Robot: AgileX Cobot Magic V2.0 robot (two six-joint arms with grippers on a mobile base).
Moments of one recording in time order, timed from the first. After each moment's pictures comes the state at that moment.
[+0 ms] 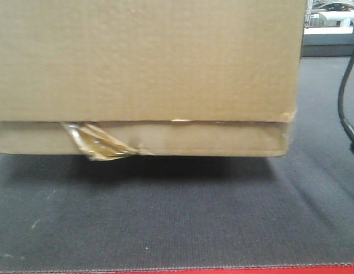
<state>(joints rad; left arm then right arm) -0.42 1.49 -1.45 0.41 0.92 -0.42 0.51 1.73 -1.77 -0.09 1.09 0.10</state>
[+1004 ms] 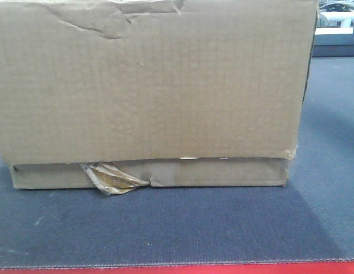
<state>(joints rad) -0.13 1.20 -1.33 0.21 0.95 -0.24 0.23 1.38 -1.56 -0.07 1.07 0.10</state>
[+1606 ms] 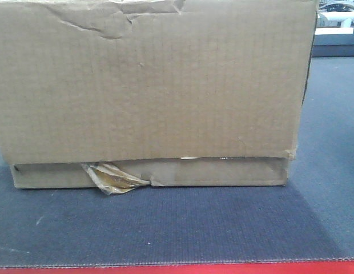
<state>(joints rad) -0.10 0.71 -0.65 0.15 0.55 -0.19 0.23 0.85 -0.74 -0.07 0.60 0.10</state>
